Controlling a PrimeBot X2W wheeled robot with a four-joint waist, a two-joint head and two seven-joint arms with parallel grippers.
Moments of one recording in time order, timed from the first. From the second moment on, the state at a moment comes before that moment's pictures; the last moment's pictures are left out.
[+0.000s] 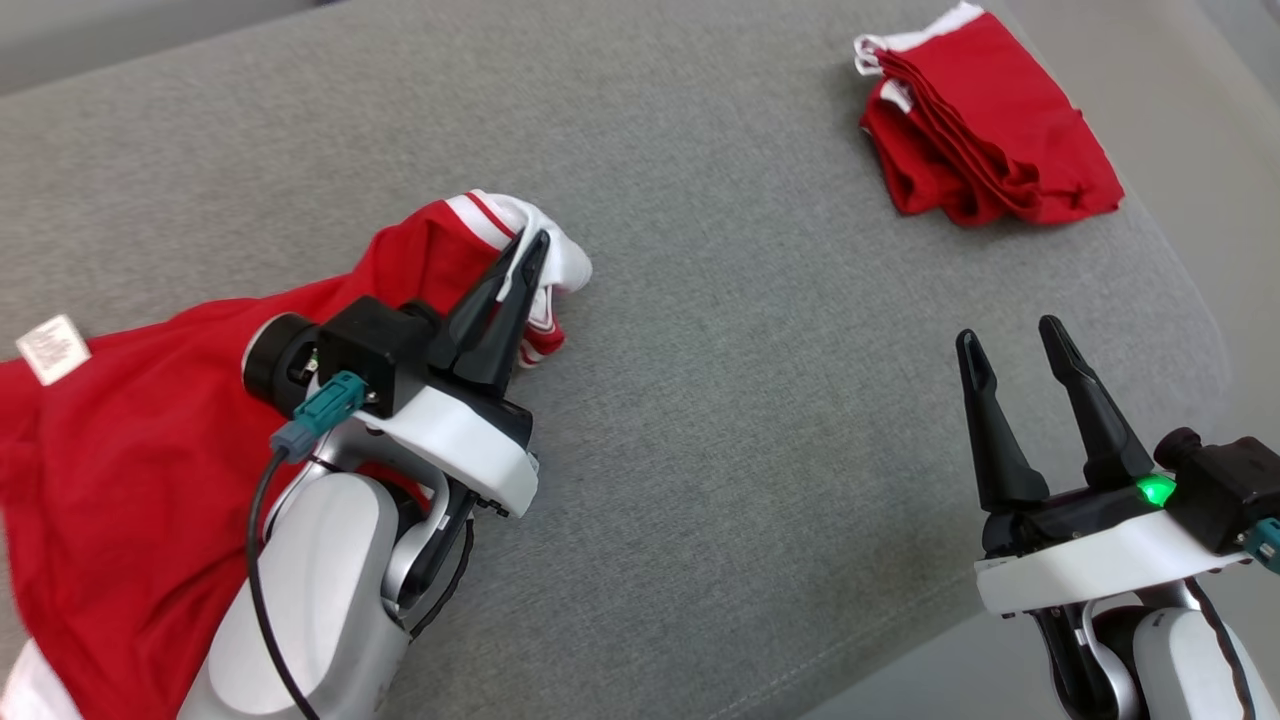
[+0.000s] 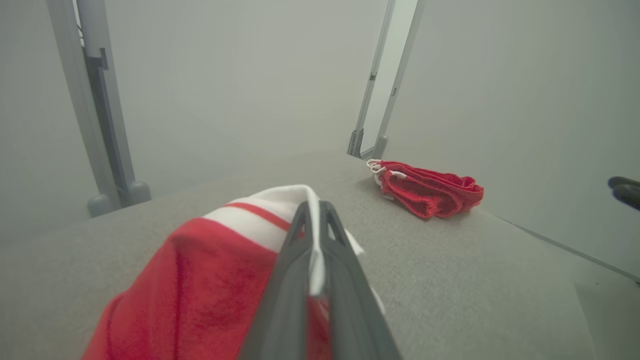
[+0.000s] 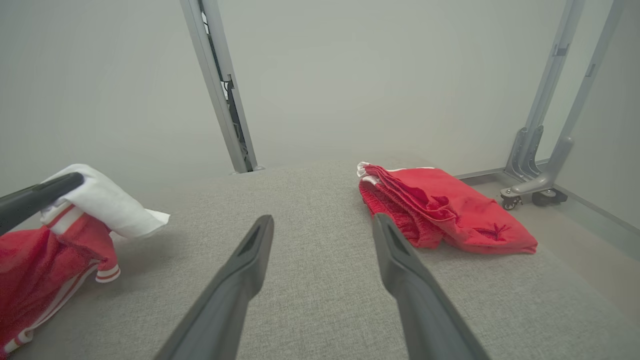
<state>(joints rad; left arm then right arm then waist) -0.45 0.12 -0.33 0.13 -0.27 -0.11 -0.04 -0.14 -0.05 0.09 -0.07 0.28 0.13 -0.10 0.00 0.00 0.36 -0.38</state>
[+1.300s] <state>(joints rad) -0.09 0.27 -0.12 0.04 -0.39 0.04 -0.22 -0.09 -0.07 0.01 0.02 0.18 0.13 -0.05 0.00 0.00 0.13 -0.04</state>
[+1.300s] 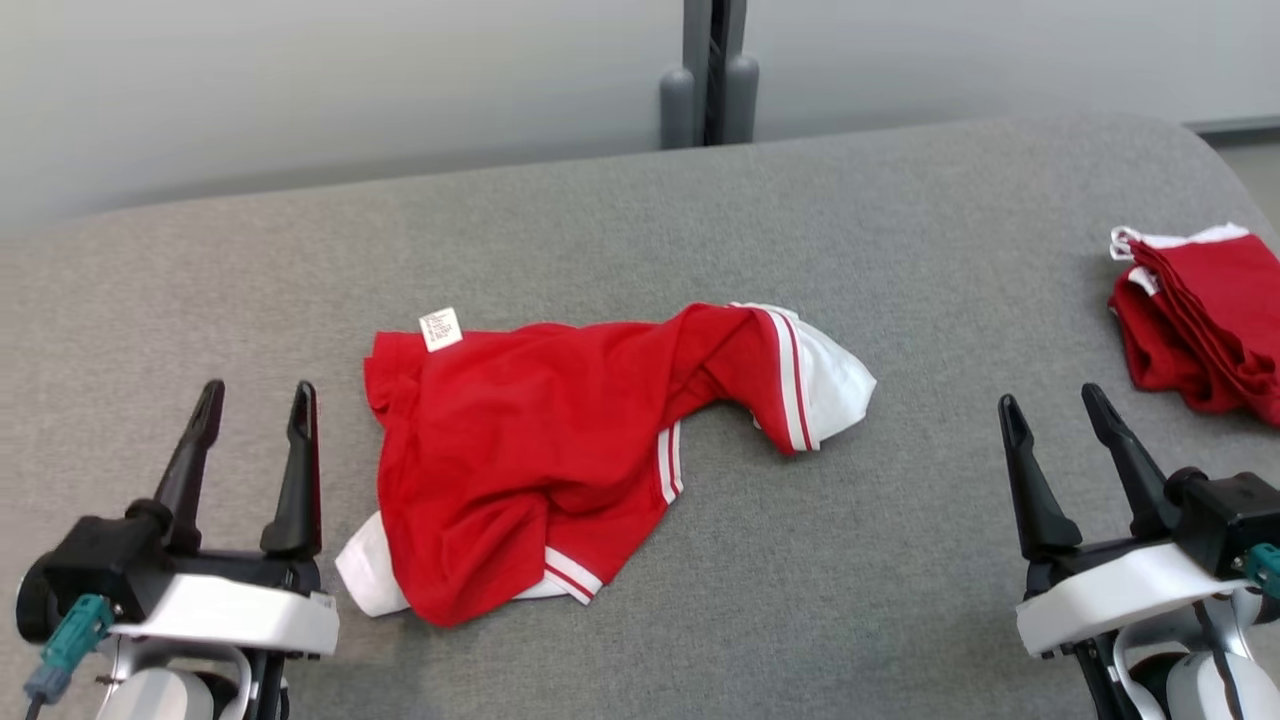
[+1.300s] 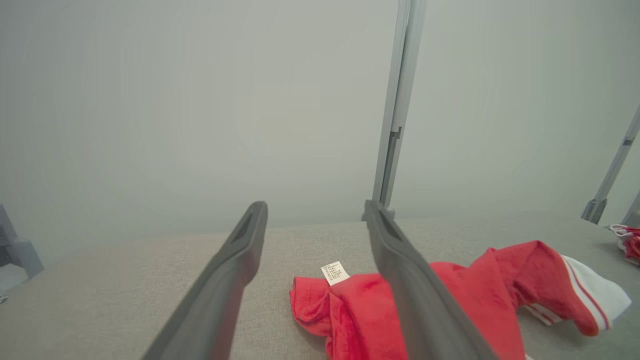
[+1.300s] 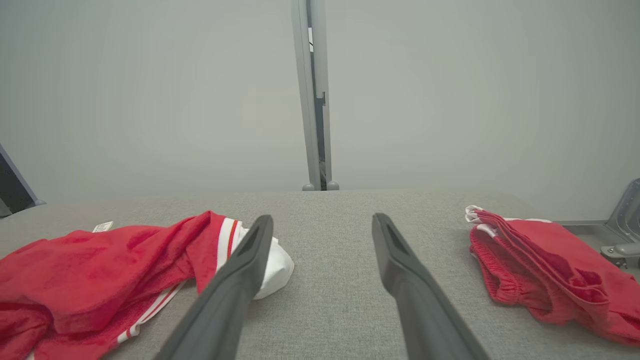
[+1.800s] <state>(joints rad) 0.06 0.30 -0.13 -0.05 -0.41 0.07 -0.15 0.02 -0.09 0.01 -0.04 0.19 0.13 0.01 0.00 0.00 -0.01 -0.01</state>
